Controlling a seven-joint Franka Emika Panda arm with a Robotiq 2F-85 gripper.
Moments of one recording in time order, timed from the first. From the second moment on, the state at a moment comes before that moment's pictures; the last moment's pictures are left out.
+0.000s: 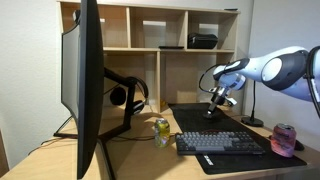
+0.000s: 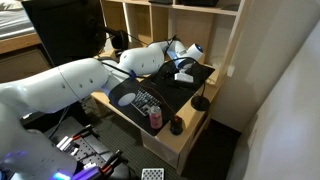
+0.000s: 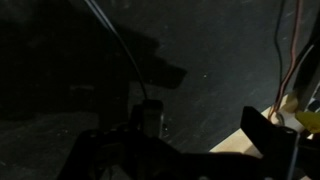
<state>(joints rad) -0.29 1.45 0.31 -0.44 0.20 1.66 -1.15</state>
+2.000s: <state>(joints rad) -0.27 1.45 0.31 -0.43 0.20 1.65 -1.11</state>
